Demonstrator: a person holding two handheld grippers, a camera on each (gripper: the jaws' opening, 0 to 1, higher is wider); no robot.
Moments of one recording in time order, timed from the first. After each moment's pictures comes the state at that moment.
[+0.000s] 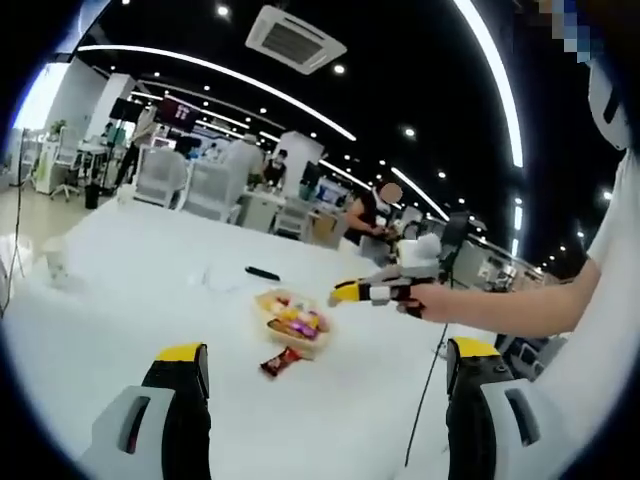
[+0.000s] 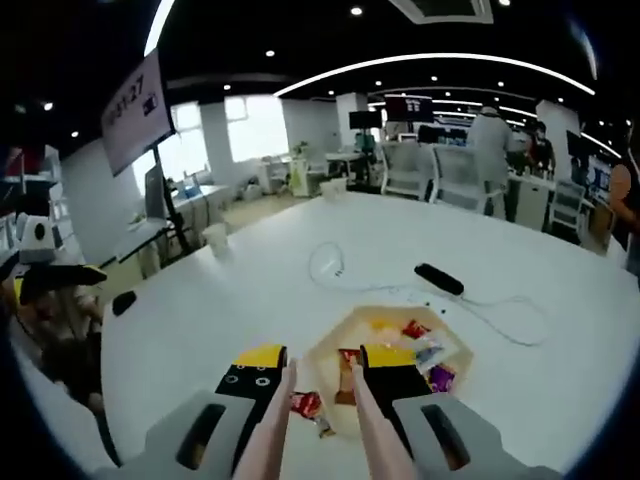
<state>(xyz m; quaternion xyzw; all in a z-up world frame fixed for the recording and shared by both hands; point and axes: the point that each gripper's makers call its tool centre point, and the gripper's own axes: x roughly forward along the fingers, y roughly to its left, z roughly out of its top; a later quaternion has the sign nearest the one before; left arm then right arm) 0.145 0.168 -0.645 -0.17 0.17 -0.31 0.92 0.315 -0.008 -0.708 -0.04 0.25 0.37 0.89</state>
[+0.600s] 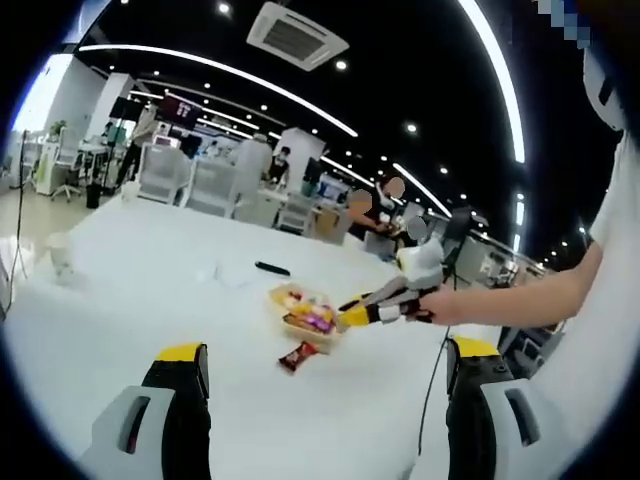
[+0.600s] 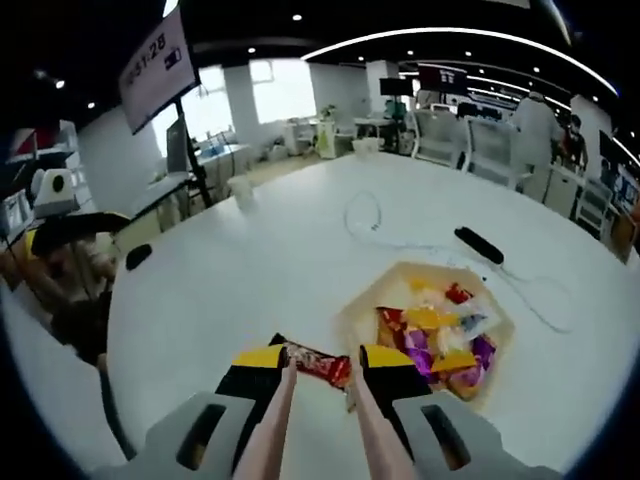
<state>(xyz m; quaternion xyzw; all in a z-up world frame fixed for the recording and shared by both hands) 0.155 0.195 -0.665 -0.17 0.17 -0.31 0.92 0.296 0.015 -0.764 -0.10 0.31 0.42 0.85</state>
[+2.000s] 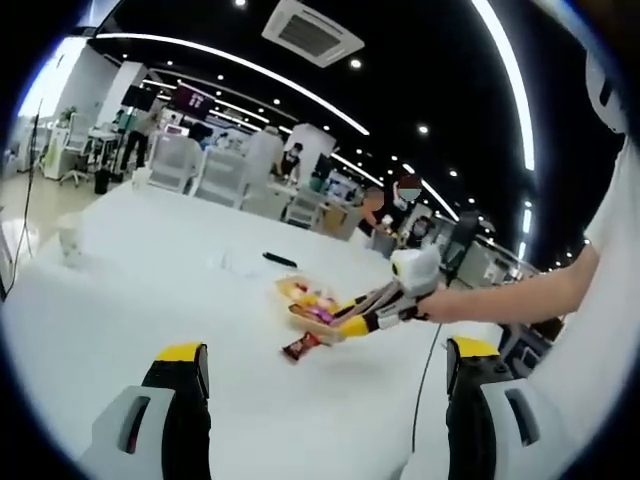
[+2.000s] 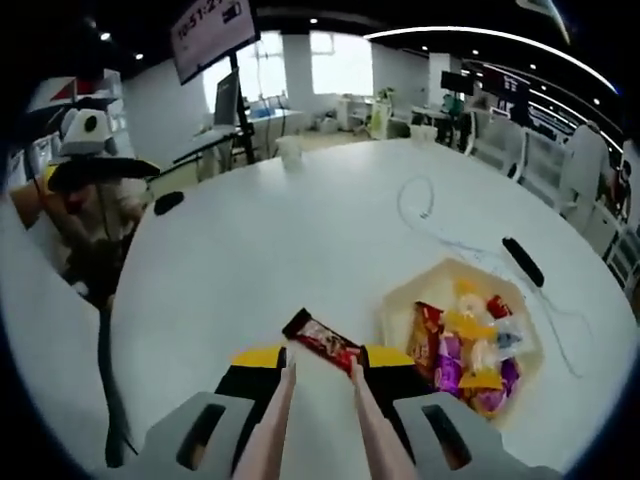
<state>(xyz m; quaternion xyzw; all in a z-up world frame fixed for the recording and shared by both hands) 0.149 0.197 -0.670 -0.18 0.19 -0.29 0.92 0.279 0.035 -0.786 -0.17 0.31 0.50 0.79</state>
